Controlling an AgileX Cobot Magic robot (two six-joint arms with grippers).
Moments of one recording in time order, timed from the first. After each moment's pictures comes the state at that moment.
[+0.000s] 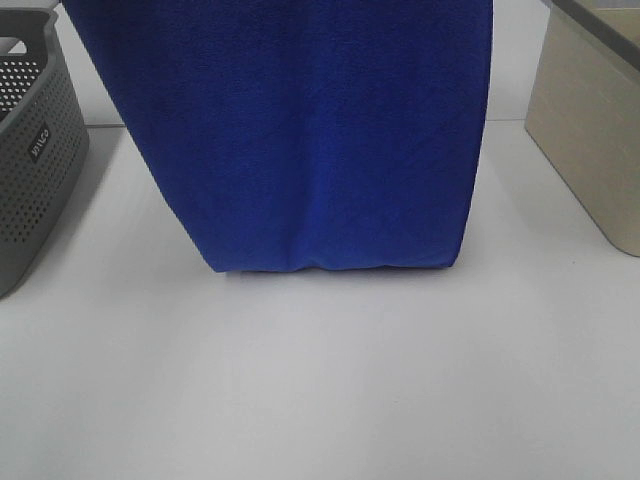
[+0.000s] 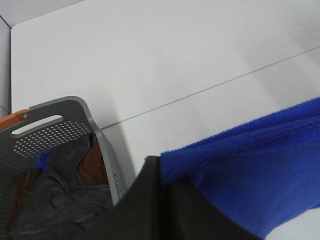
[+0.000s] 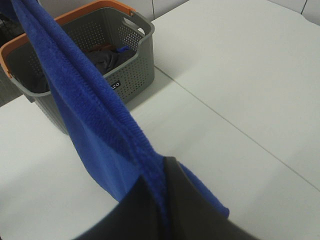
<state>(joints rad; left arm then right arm) -0.34 1.53 -2.01 0.16 1.20 -0.01 0.22 1.61 -2.07 0.61 1.22 -0.49</state>
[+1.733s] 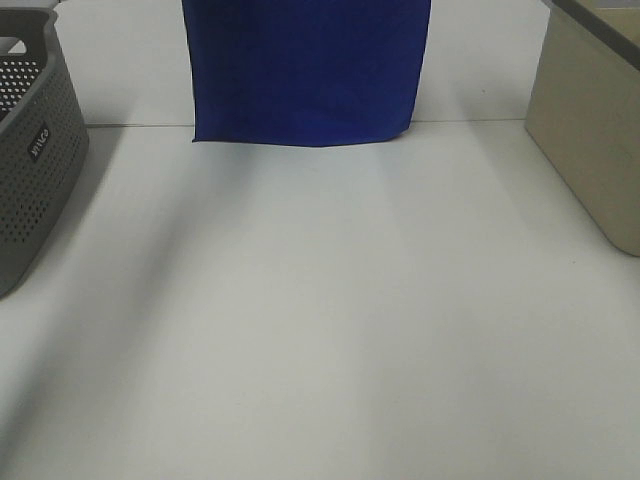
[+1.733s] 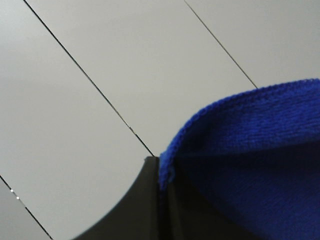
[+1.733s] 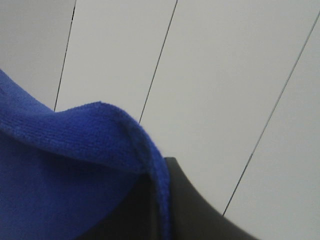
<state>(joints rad) -0.25 2.26 -2.48 0.64 -0.02 0.05 0.21 2.11 -2.30 0.82 0.28 -1.04</state>
